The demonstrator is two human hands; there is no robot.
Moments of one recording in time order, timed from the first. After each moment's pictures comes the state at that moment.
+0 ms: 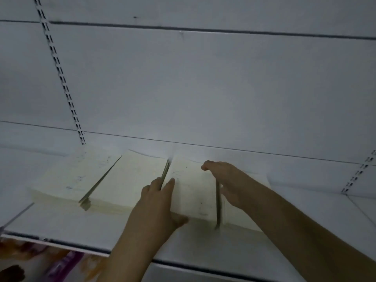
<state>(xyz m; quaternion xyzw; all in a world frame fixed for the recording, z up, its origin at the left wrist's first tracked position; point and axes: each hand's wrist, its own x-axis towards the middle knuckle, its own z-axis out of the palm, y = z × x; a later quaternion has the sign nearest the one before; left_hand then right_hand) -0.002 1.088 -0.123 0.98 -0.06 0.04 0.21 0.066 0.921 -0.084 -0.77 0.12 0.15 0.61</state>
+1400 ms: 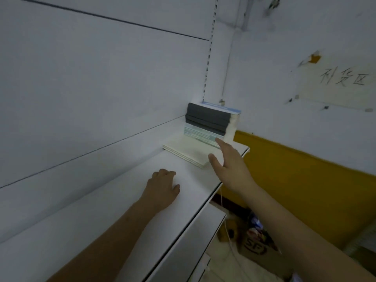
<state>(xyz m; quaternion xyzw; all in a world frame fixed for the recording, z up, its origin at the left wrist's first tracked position) -0.011 0.157 -0.208 0.79 -0.57 -0.05 0.20 -0.203 0.057 -0.128 -0.87 0.36 -0.30 0.17</state>
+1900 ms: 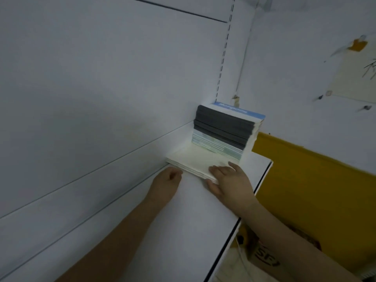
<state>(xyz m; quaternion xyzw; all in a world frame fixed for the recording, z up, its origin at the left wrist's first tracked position) 0.053 0.045 -0.206 0.75 -0.39 -0.23 0.49 -0.130 -0.077 -0.211 -0.93 0.27 -0.24 -0.12</state>
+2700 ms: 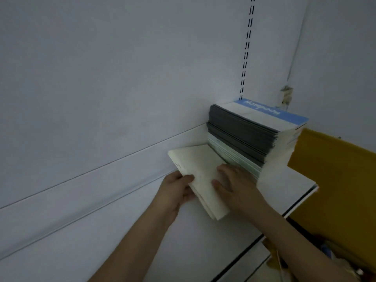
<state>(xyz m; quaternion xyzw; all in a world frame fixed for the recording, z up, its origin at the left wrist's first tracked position) 0.004 -0.009 -0.179 0.61 -0.13 -0.37 0.69 -0.115 -0.150 -0.197 -0.91 0.22 -0.20 0.27</state>
